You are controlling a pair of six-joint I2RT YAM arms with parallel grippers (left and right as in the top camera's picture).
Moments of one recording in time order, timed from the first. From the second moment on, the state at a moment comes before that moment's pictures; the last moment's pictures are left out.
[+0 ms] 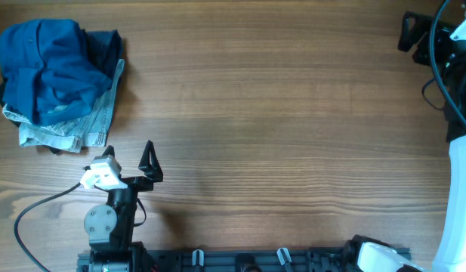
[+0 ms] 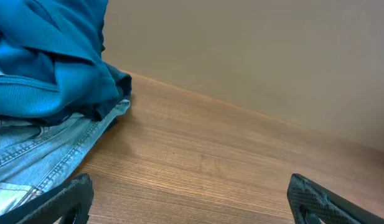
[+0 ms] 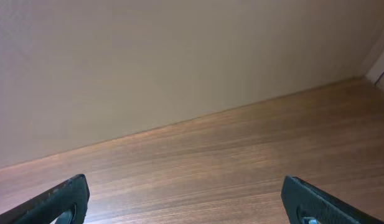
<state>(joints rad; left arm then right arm) 0.05 0.01 0.01 -0.07 0.07 -0.34 -0.29 1.33 1.42 -0.49 -0.23 0.13</state>
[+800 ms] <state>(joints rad) 0.05 0.01 0.01 -0.07 0.07 -0.34 -0.03 0.77 0.85 -0.57 -0.23 0.12</state>
